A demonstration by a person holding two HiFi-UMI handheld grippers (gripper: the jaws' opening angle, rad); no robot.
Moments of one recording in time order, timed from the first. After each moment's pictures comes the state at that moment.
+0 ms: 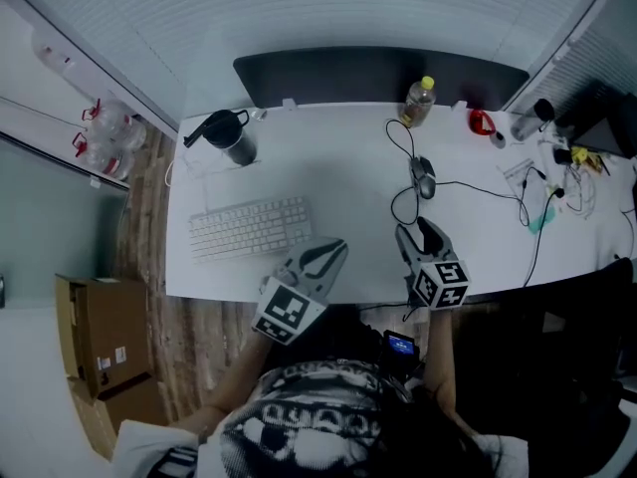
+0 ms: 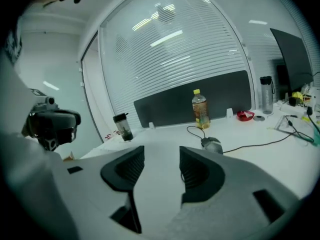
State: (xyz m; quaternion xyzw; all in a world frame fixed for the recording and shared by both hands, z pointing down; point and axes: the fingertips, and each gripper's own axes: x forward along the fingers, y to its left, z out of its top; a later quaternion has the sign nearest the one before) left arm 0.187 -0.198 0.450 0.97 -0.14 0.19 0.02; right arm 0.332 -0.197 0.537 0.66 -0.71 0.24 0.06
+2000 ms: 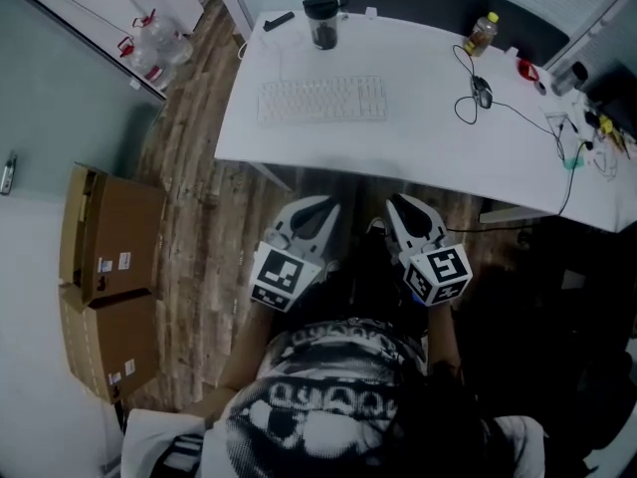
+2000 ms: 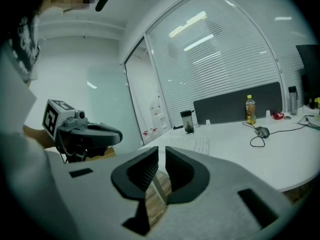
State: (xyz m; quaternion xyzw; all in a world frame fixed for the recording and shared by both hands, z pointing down) left arm -0.071 -0.019 0.451 0.94 -0.28 0.17 0.03; right arm 0.023 -0.007 0.470 0.54 -0.82 0.17 0.05
